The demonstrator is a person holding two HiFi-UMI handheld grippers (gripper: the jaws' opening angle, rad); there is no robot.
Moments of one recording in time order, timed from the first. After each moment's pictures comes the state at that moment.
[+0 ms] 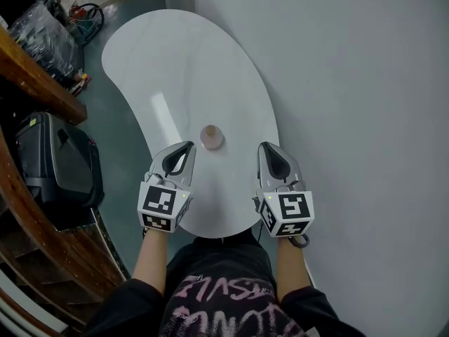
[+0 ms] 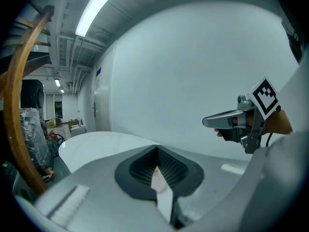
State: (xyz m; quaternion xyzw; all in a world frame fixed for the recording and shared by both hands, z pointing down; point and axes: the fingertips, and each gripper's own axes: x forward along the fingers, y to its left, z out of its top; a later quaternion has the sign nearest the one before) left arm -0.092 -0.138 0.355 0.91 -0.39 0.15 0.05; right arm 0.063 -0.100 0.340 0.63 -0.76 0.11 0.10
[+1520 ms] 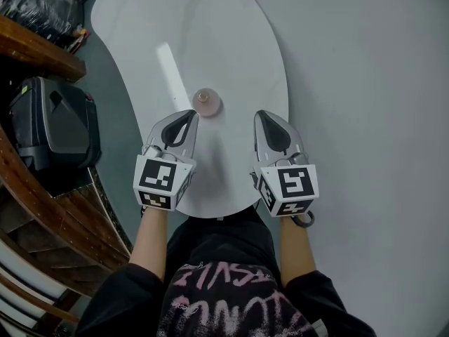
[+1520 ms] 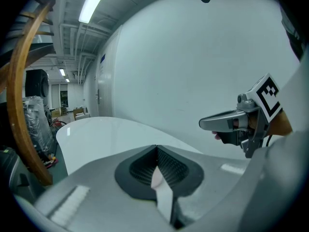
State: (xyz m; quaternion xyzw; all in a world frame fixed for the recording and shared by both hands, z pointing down) left arm -0.061 -0.156 0.408 0.88 -0.41 0.19 0.11; right arm 0.068 -0.133 0.398 0.57 -0.79 0.15 0.13
